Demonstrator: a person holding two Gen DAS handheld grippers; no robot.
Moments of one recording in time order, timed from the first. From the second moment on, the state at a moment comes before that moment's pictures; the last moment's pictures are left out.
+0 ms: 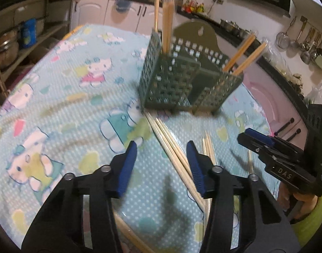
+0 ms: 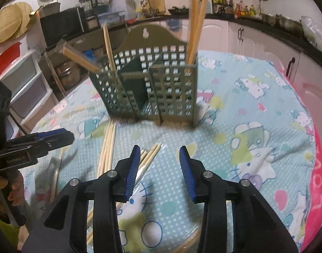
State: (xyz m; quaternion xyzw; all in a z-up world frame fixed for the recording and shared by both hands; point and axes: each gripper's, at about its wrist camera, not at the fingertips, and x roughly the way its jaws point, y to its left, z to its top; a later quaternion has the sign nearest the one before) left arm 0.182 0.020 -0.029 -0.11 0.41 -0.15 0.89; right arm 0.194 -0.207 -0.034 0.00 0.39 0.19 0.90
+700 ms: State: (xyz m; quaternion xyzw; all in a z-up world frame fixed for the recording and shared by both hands) left arm 0.214 -0.011 -0.064 -0.07 0.48 -0.14 0.86; right arm 0.223 -0.183 -0.074 -0.01 0.45 0.19 0.87
